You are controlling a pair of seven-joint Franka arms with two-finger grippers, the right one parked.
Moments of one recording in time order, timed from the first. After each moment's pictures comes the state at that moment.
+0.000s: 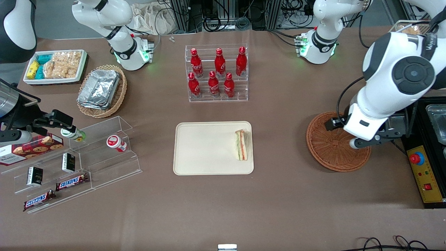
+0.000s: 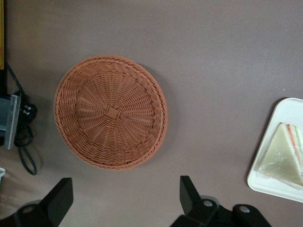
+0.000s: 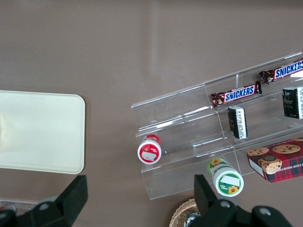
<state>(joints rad) 0.28 0.23 -0.58 -1.57 0.20 1.64 -0.53</state>
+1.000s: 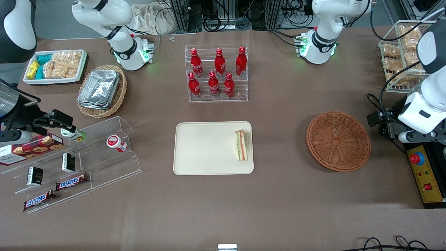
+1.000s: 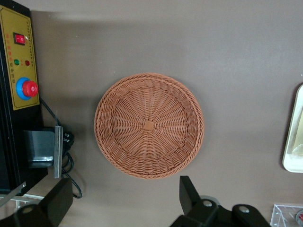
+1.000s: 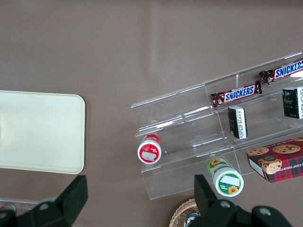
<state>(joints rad) -0.07 0.14 0.01 -1.56 0.06 1.65 -0.08</state>
